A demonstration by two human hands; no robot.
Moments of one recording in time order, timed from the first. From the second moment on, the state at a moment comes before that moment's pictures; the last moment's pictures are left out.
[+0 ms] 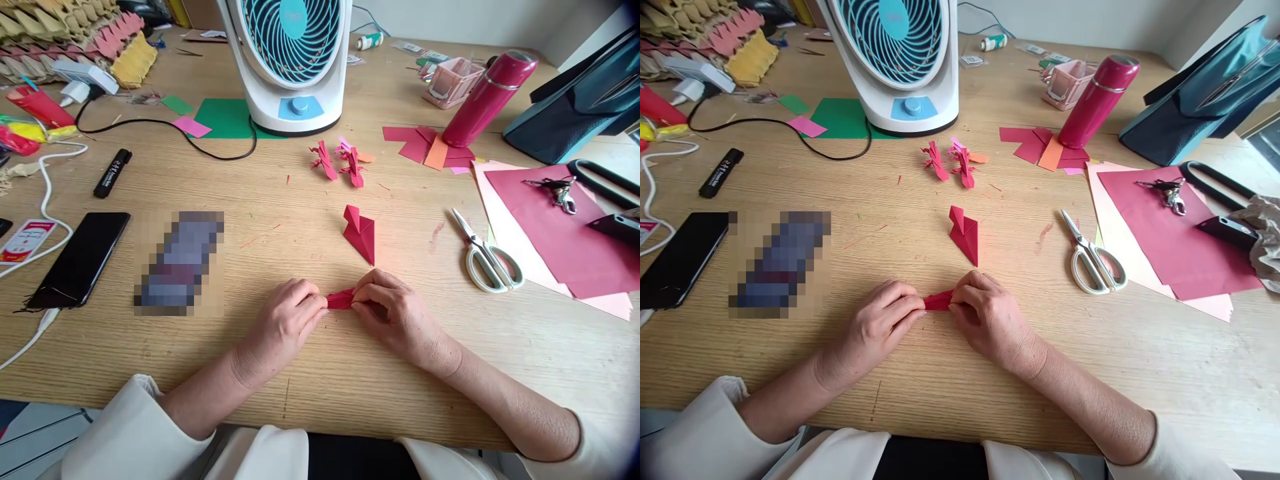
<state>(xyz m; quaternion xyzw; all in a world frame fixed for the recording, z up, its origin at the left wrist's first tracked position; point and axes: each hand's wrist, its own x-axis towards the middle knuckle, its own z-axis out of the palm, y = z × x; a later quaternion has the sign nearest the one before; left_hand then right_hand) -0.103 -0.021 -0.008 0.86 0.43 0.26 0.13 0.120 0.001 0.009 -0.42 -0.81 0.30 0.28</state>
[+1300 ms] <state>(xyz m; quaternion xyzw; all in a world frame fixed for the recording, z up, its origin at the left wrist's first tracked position) -0.088 -0.015 -0.002 0.84 0.45 0.25 0.17 0.120 0.002 0.012 -0.46 -0.80 0.32 0.23</state>
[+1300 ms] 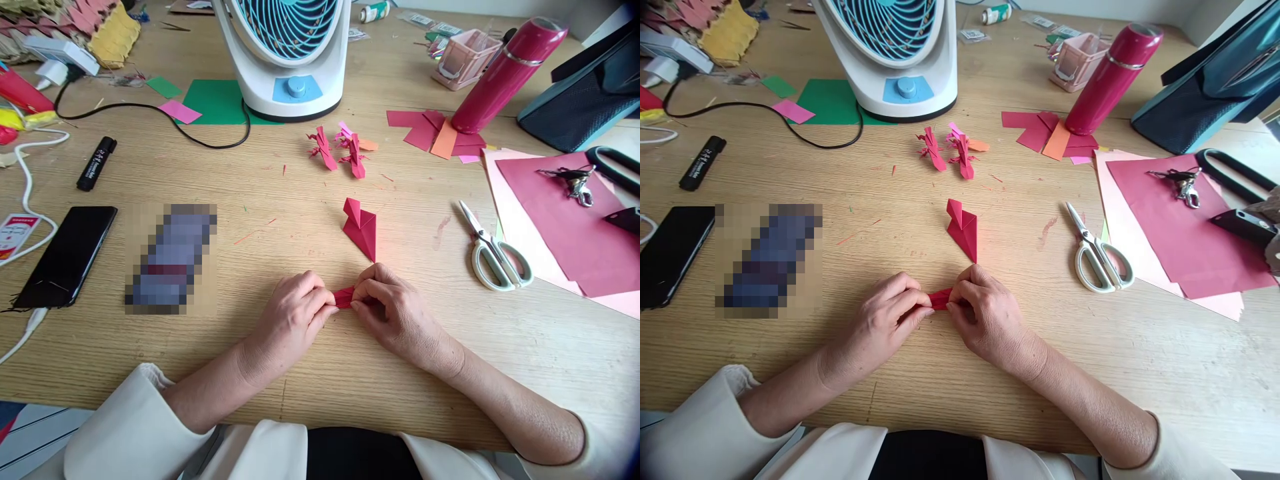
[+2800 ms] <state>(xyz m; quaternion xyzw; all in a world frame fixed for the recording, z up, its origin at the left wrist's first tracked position) -0.087 -0.021 0.002 0.83 0.50 0.22 0.15 0.119 0.004 0.019 -0.48 -0.79 0.34 0.20</state>
